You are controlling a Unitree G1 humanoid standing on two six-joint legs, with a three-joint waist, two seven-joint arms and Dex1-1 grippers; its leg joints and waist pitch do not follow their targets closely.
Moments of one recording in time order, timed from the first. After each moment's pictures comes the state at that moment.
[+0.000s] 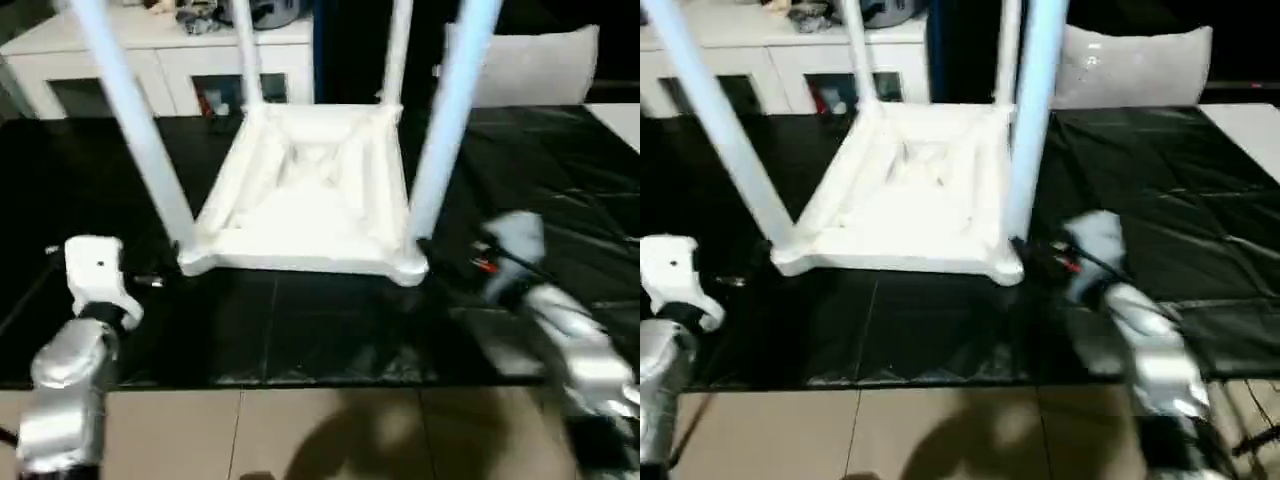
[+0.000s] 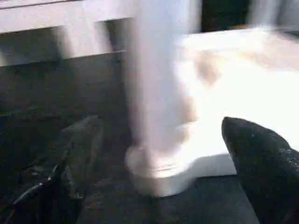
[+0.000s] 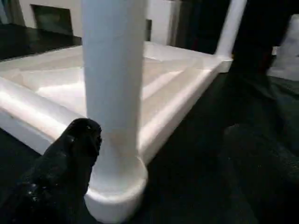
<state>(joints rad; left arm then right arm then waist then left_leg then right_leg) -0.10 0.32 0.27 0.02 -0.19 0.19 -0.43 -0.21 -0.39 -0.10 0.11 0.20 0.17 0.55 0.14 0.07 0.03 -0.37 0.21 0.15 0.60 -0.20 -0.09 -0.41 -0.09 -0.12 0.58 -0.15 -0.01</state>
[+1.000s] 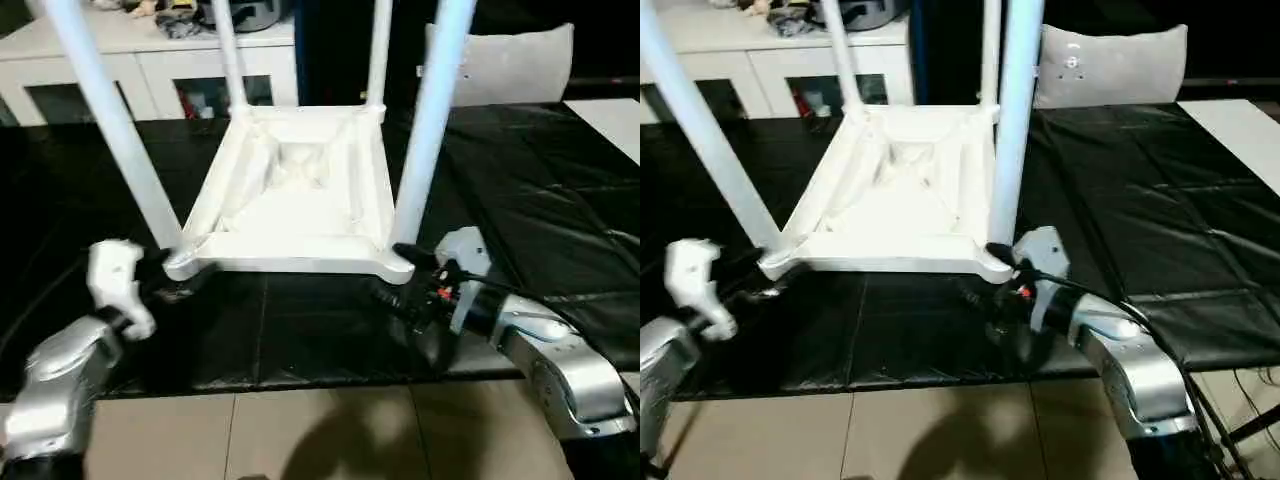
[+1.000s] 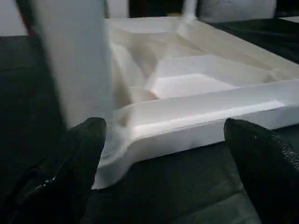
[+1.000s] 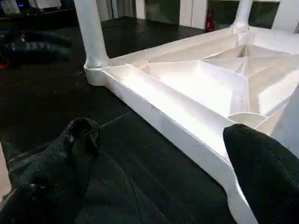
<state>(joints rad) -0.13 0.41 0.28 0.19 -0.30 0.15 -0.62 -0.23 -0.38 0.10 -0.06 0.32 0.39 0.76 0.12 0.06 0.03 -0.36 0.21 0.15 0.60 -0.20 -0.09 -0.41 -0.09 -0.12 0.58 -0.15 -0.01</state>
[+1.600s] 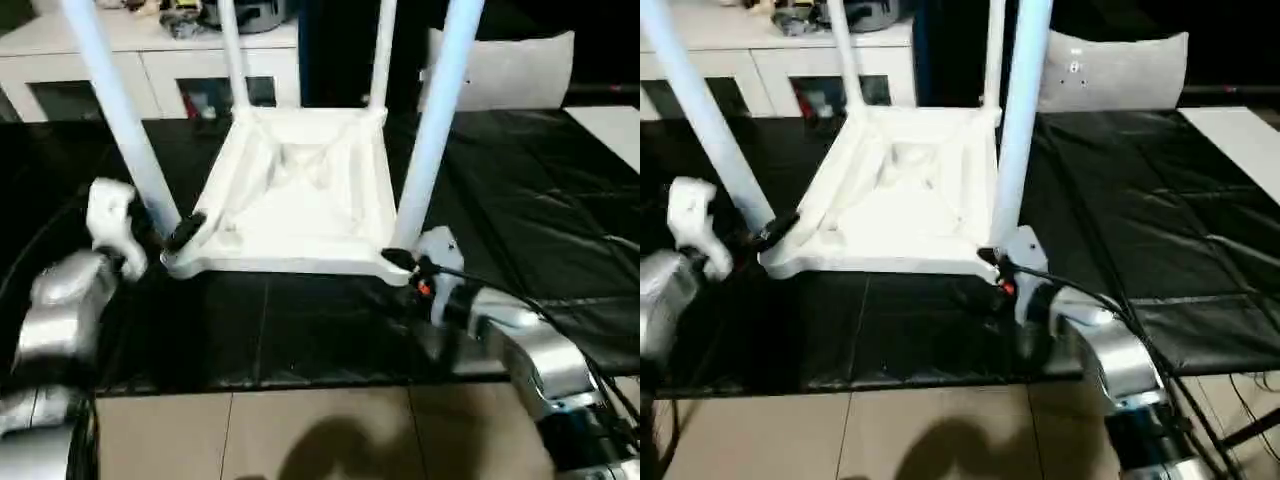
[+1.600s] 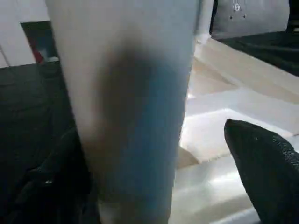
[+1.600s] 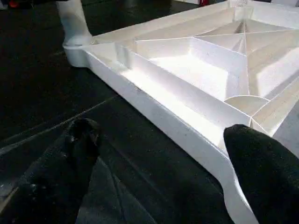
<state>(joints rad) -0.60 0.48 0.24 0.79 -0.22 0.02 -0.70 -0.31 -0.33 0.15 0.10 0.24 0.38 0.70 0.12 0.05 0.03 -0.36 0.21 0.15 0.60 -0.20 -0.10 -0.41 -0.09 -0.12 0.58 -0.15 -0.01</state>
